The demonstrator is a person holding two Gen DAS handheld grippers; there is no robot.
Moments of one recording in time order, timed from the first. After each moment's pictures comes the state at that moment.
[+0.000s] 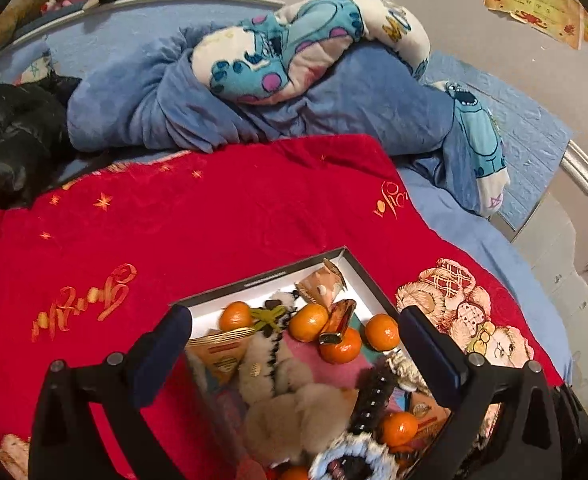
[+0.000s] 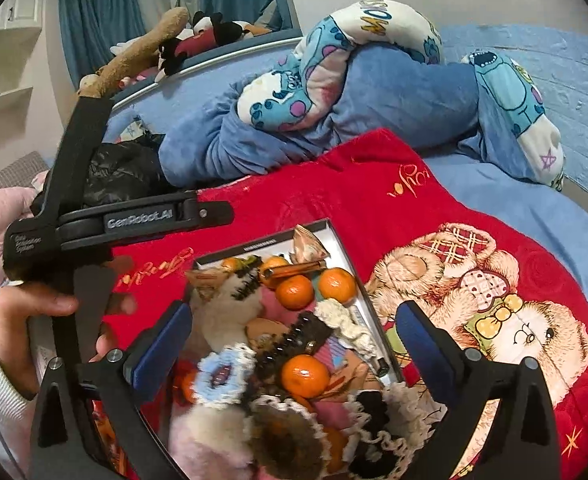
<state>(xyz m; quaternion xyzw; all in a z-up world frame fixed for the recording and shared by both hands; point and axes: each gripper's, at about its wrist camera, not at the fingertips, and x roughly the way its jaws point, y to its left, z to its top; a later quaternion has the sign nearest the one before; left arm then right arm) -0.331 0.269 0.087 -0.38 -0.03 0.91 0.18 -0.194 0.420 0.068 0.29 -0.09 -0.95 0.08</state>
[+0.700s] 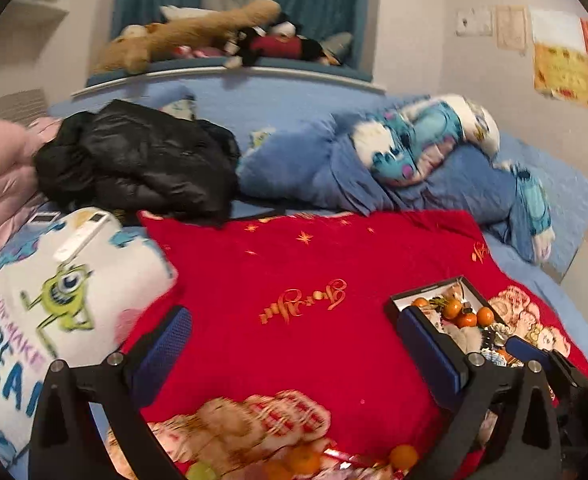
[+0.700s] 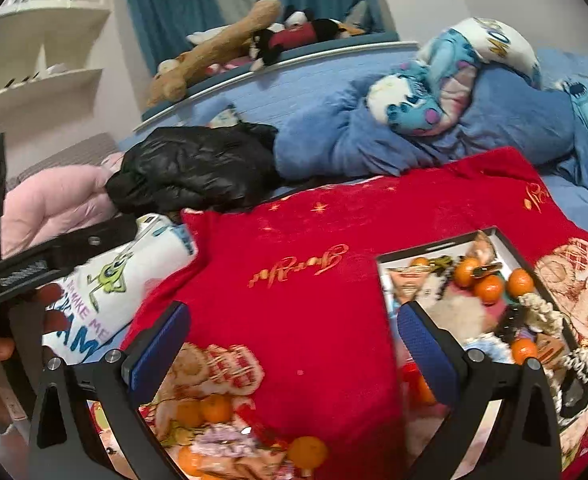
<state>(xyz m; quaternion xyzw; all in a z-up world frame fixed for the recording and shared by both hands) -0.164 -0.006 0.152 -0.26 -0.05 0.96 0.03 -0.157 0.228 0.096 0.28 -0.07 -0.94 0.19</state>
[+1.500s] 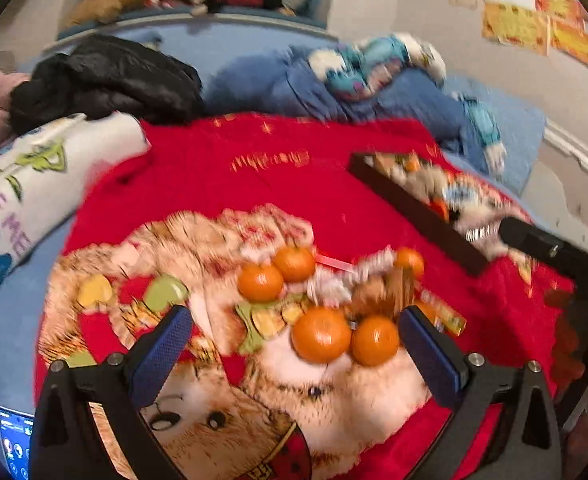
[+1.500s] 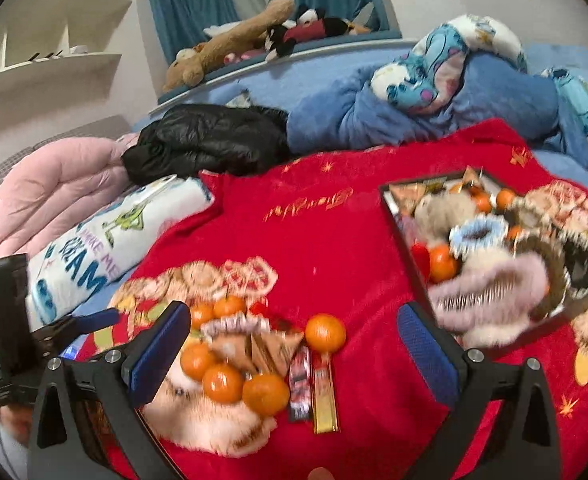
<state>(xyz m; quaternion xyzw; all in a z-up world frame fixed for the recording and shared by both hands) -0.034 -0.006 -0.022 -0.34 -0.03 0.93 0.13 -0.056 0.243 0.015 0.28 -0.07 -0.94 0.20</state>
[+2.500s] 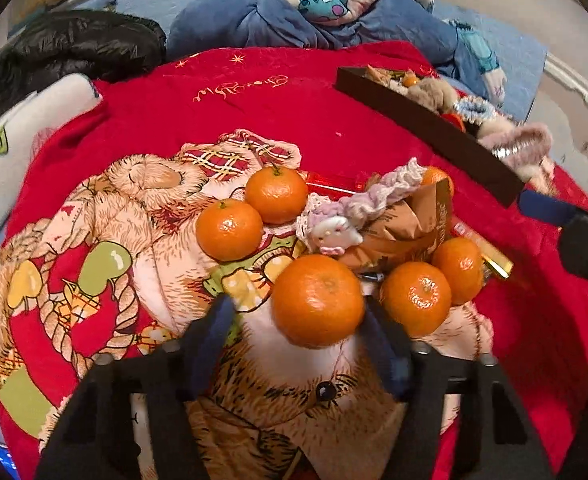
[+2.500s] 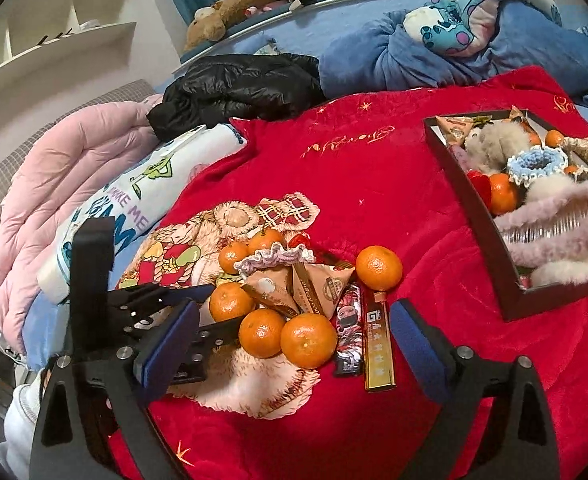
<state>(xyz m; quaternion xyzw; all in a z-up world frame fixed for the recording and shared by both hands) -0.077 0.024 -0.069 -0.43 0.03 0.89 0.15 -0.058 0.215 -0.017 0.35 -0.08 -0.89 0.27</state>
